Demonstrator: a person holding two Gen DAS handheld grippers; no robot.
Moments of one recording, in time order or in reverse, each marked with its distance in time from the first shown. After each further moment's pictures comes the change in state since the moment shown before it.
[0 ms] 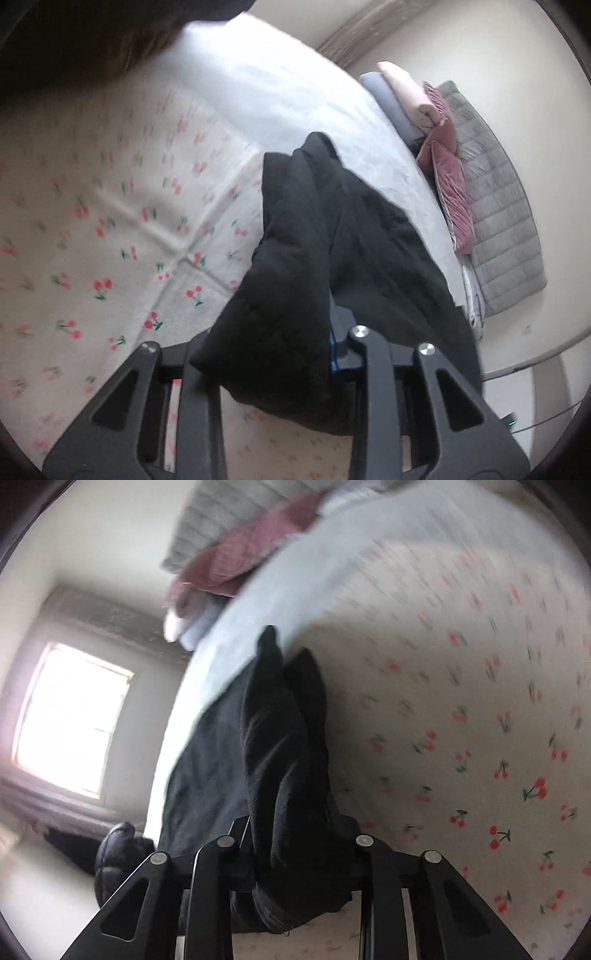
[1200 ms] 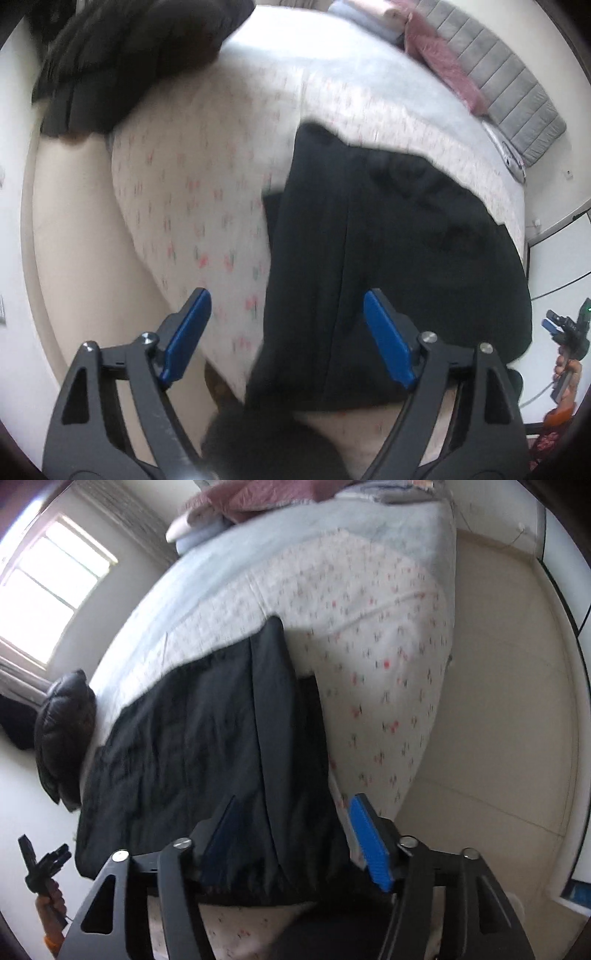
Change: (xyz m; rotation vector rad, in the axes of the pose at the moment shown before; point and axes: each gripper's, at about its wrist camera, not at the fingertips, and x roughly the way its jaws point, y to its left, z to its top) left arm -0.241 0.093 -0.149 0.397 0.195 0.232; right arm -0.250 -0.040 -0.195 -0.291 0.204 -0.334
